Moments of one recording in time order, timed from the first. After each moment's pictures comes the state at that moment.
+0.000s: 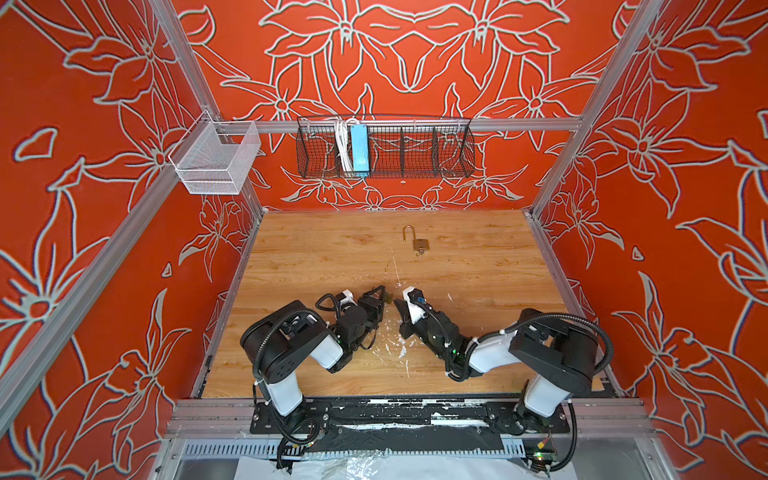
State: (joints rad) left arm -0.69 1.73 0.32 1.21 -0.25 -1.71; right arm 1.01 1.71 0.47 1.08 0.33 0.17
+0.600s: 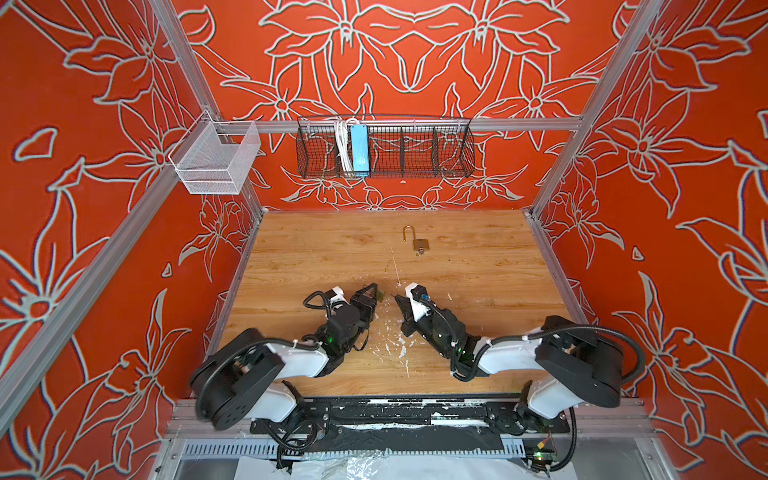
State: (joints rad) left arm -0.68 1.32 0.31 0.76 -0.36 -1.58; right arm 1.02 1.53 0.47 0.96 0.34 0.14
